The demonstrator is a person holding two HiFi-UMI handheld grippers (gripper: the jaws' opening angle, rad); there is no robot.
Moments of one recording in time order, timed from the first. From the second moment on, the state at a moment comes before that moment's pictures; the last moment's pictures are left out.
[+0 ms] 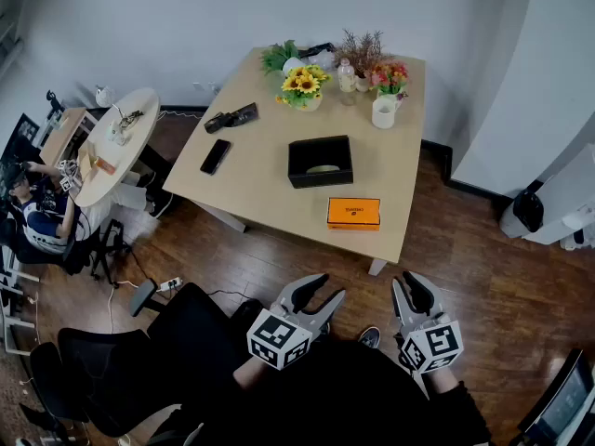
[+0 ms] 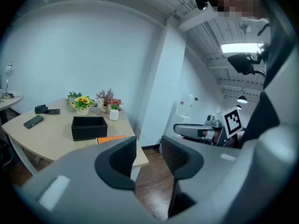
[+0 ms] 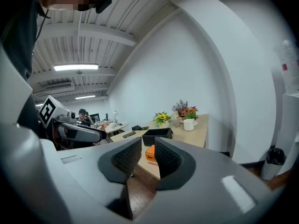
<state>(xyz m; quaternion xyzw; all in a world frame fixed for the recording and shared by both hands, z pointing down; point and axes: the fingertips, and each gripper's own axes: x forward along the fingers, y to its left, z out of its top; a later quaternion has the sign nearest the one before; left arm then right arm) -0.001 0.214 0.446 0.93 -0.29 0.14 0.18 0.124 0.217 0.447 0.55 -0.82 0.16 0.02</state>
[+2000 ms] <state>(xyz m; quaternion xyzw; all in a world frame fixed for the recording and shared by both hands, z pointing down) 0.019 0.013 0.651 0.85 -0.18 0.31 0.38 0.134 0.046 0.644 0.44 -0.76 0.43 0.20</state>
